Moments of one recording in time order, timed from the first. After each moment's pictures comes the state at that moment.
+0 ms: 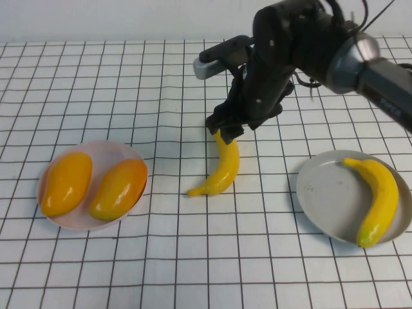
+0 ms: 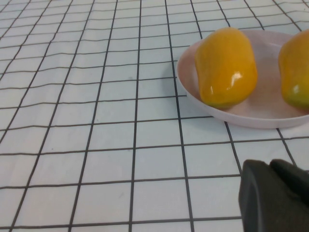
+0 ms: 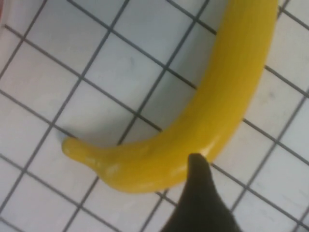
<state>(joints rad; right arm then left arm) 0.56 2.16 -2.06 0.00 1.17 -0.01 -0.04 -0.01 0.03 0.06 0.38 0.02</state>
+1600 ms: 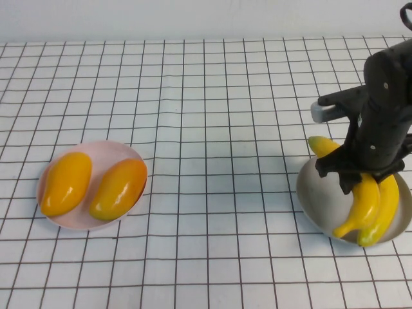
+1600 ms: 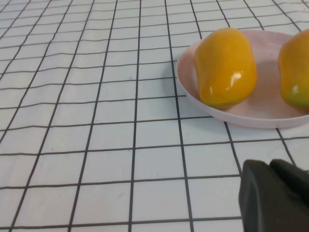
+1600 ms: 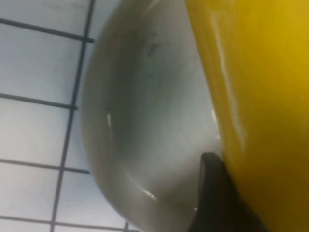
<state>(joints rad) 0.37 1.82 -1.39 -0.14 1.10 0.20 -0.04 -0.01 0.03 0.06 0.38 0.02</state>
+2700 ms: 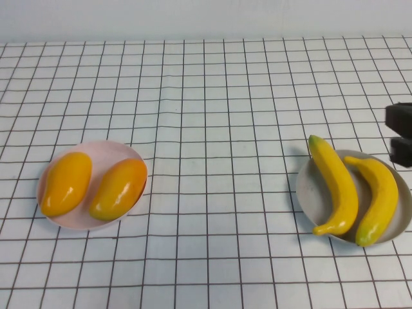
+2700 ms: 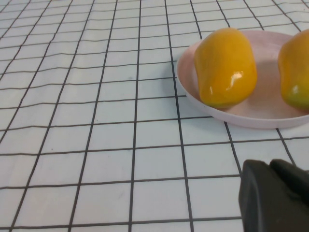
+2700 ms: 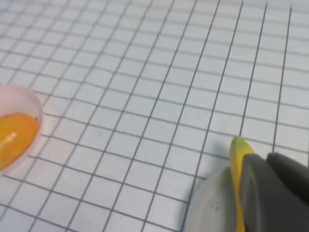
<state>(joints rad) 0.44 0.99 -0.86 -0.07 0.43 0.21 -0.04 -0.01 0.03 0.06 0.38 0.02</state>
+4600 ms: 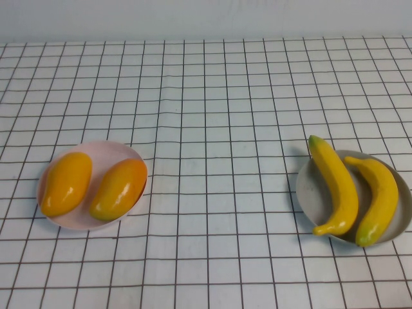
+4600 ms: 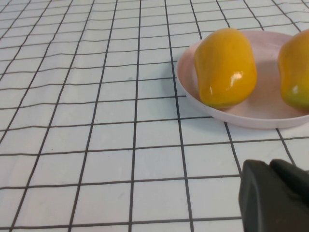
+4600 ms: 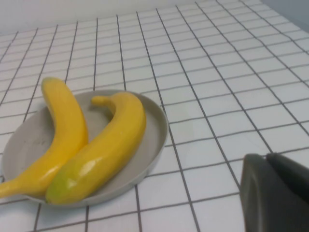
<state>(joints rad) -0.09 -0.01 0.02 0.06 0.32 0.10 -0.04 -0.01 0.03 0.06 0.38 0.02</state>
